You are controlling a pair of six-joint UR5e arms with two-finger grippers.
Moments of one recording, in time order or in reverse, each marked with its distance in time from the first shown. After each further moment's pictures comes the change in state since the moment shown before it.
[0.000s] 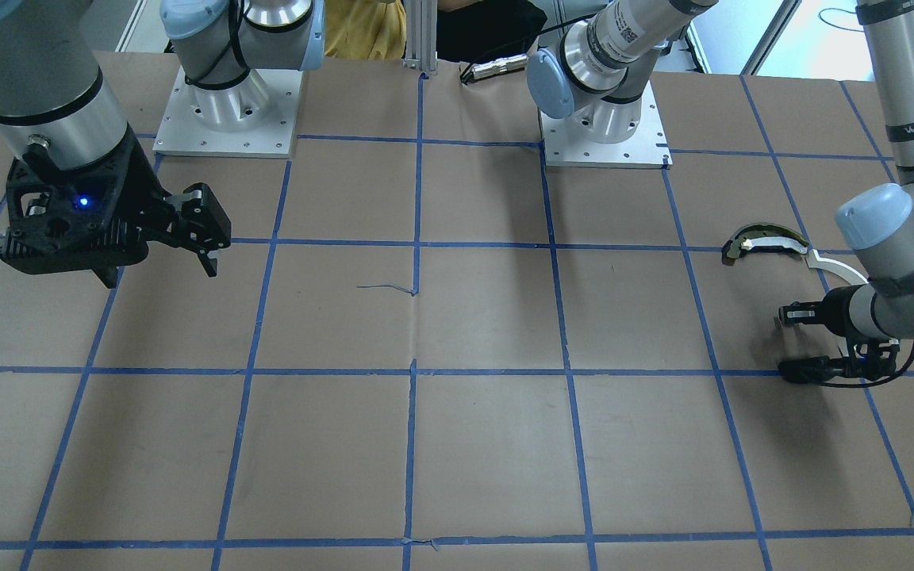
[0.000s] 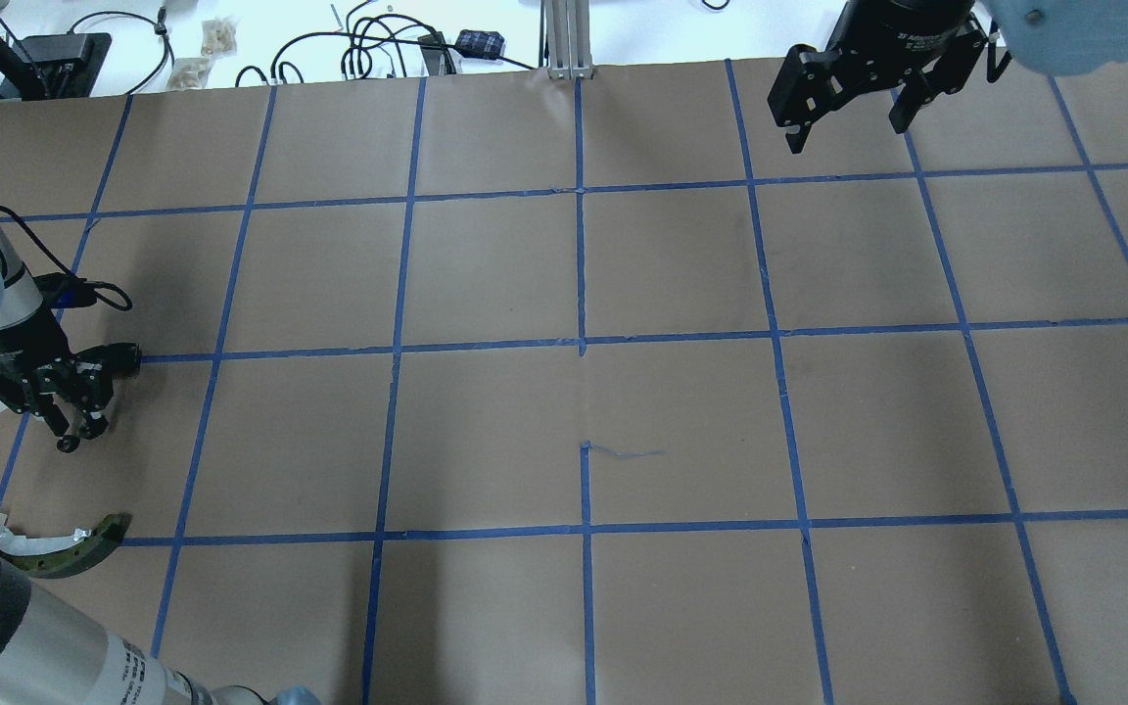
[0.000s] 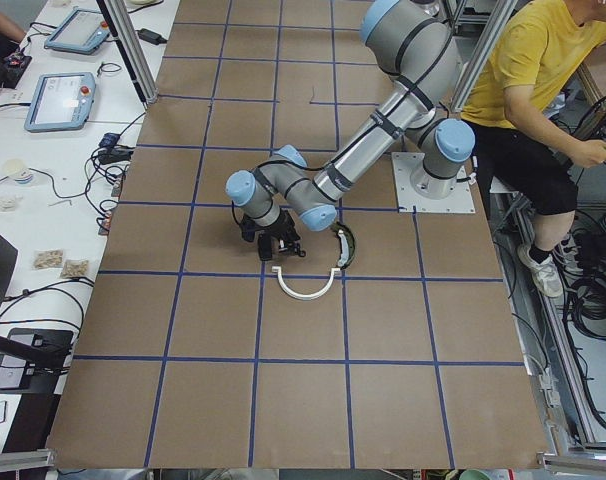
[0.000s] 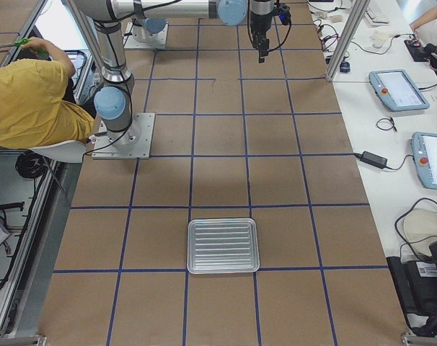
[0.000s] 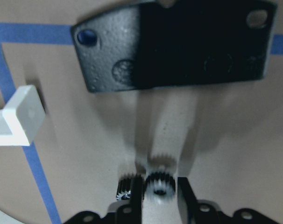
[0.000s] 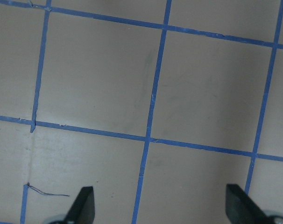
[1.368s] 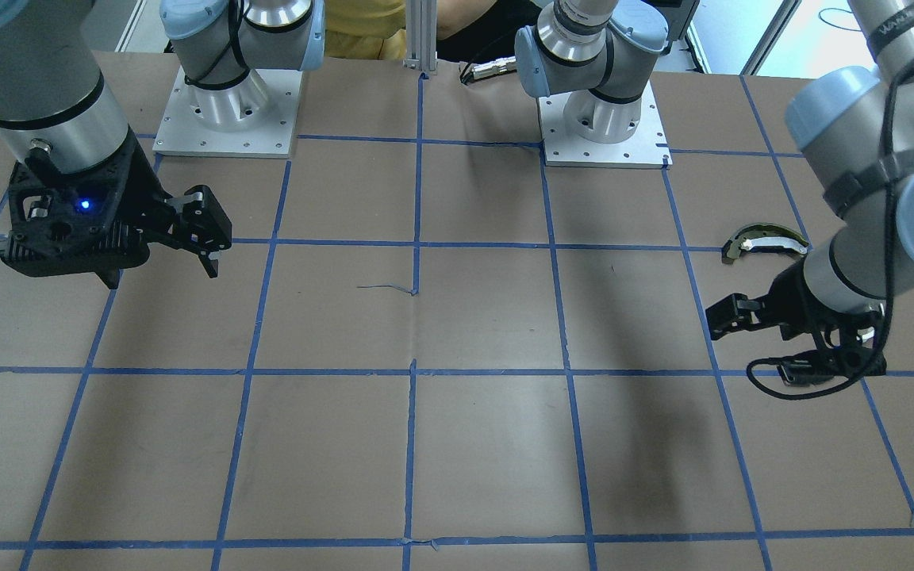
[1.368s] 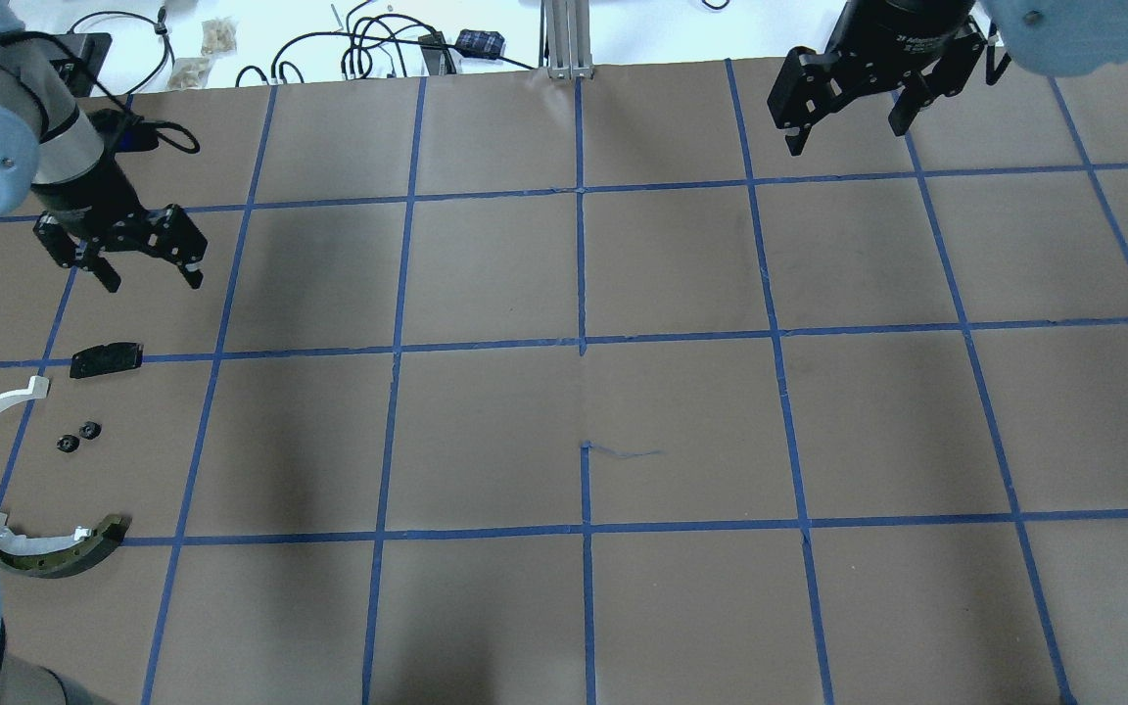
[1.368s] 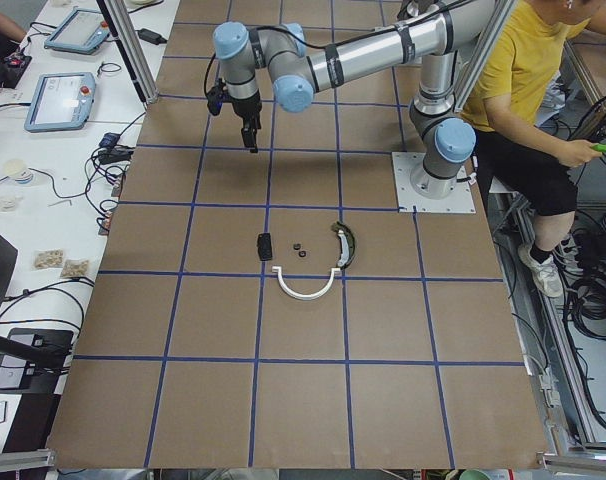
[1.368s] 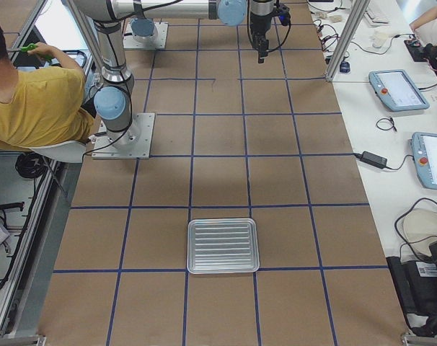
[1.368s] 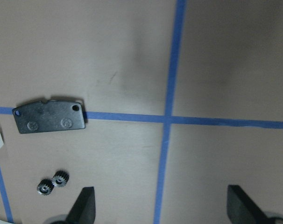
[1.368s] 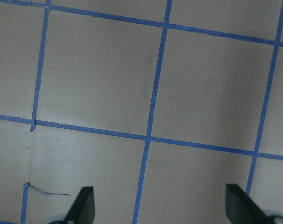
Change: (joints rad) left arm -0.418 0.308 0.172 -0.174 -0.240 -0.251; right arm 0.000 0.001 0.003 0.001 0.001 0.002
